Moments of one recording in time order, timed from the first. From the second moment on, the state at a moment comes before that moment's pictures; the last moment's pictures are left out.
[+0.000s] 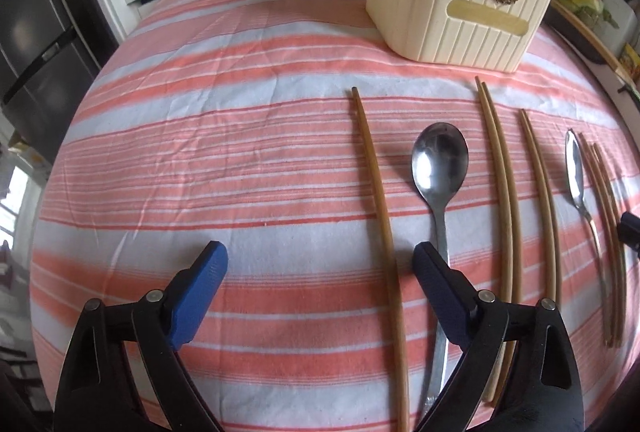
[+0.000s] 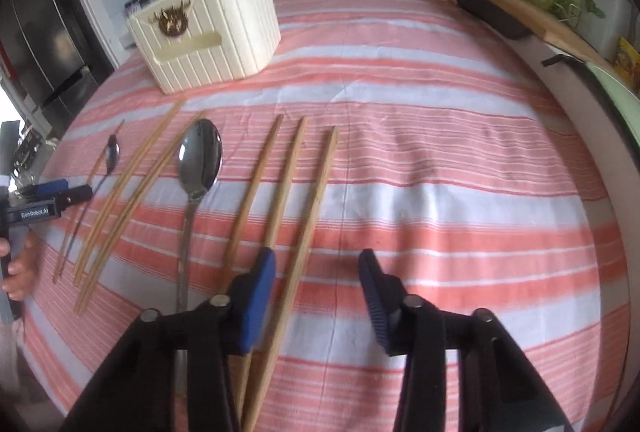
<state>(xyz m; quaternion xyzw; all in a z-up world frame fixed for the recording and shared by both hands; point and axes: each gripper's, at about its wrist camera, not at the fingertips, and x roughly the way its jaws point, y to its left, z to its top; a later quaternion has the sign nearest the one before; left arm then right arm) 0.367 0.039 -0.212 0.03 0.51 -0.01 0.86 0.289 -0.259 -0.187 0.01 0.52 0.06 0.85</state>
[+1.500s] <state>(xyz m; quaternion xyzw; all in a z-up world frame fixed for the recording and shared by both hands) 0.361 0.092 -0.060 -0.06 0.40 -0.08 0.91 0.332 -0.255 -0.039 0.00 0.41 0.11 0.90</state>
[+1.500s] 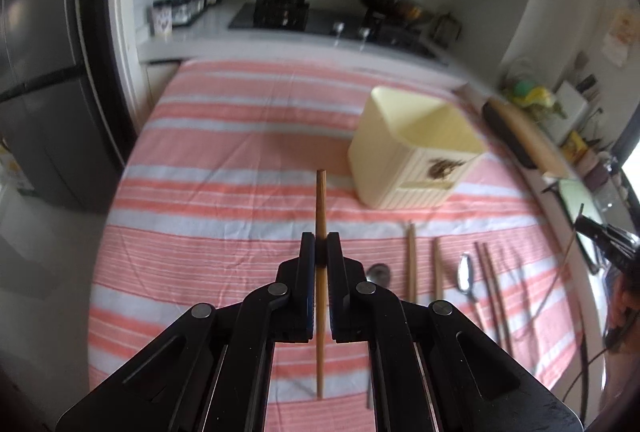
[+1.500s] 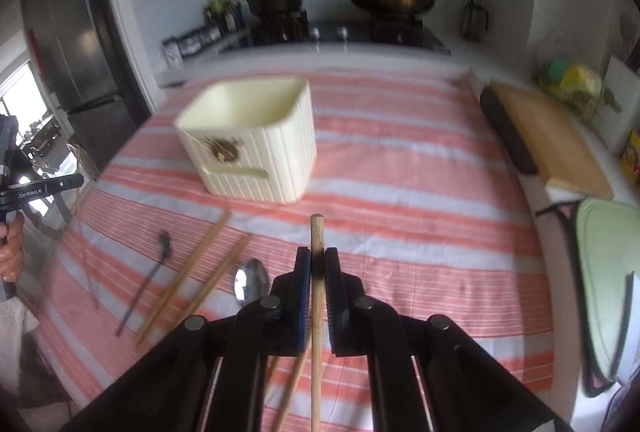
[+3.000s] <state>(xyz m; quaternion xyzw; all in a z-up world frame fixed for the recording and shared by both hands) 0.491 0.014 0.023 -0.08 0.36 -0.10 0.92 0.505 -0.216 0.015 0.08 0.33 0.09 0.94</state>
